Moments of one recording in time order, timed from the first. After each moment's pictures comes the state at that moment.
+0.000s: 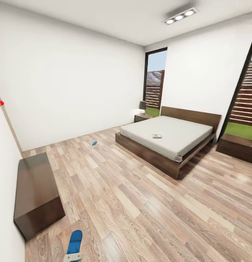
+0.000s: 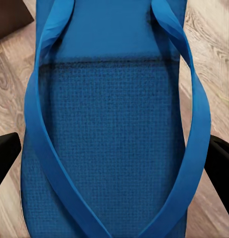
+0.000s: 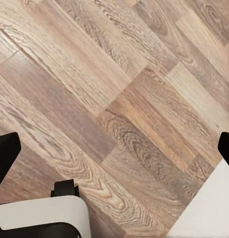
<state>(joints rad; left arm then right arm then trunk) -0.36 0.02 -0.15 -0.12 0.21 -0.26 0.09 -0.09 -0.05 0.03 -0.39 -0.05 -0.04 -0.22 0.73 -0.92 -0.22</state>
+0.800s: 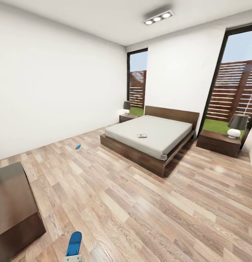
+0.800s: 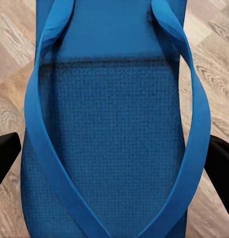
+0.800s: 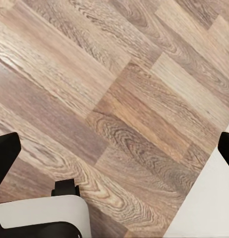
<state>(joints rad) -0.35 0.02 -0.15 -0.12 0.21 -0.27 0.09 -0.09 -0.05 0.04 -0.39 -0.04 -0.04 -0.22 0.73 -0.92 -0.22</state>
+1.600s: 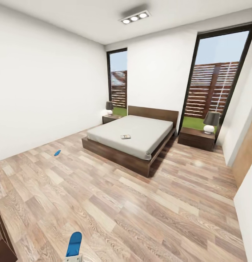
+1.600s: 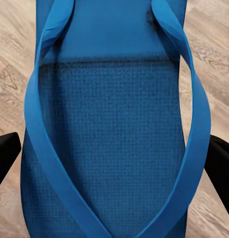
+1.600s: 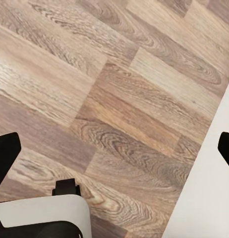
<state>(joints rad) -0.35 0.02 -0.15 -0.12 0.21 -0.27 0.09 -0.09 -0.05 0.04 -0.38 -0.04 -0.04 -0.22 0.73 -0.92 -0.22</state>
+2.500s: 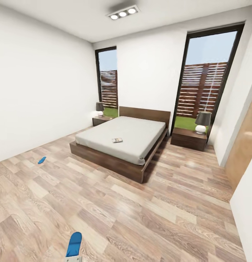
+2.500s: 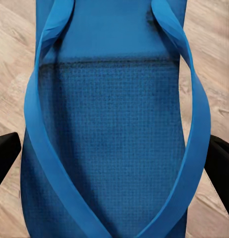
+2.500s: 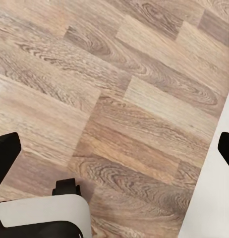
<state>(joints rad) -0.35 0.02 -0.15 -0.12 0.21 -0.27 0.09 -0.09 -0.05 0.04 -0.38 -0.04 -0.04 -0.22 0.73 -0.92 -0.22</state>
